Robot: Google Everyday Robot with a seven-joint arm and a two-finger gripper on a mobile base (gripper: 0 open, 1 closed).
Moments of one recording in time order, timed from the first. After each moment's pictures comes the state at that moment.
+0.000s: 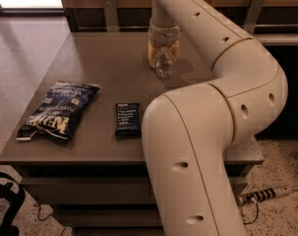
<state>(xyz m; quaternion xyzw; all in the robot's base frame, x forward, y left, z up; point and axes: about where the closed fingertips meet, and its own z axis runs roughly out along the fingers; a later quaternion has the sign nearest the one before) 0.759 -0.064 0.818 -0.09 0.99 0.01 0.07</state>
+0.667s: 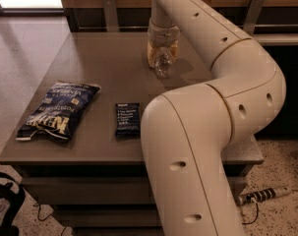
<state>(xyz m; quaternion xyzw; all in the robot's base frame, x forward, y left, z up) 0.764 -0.062 0.817 -0.09 0.99 0.01 0.08</state>
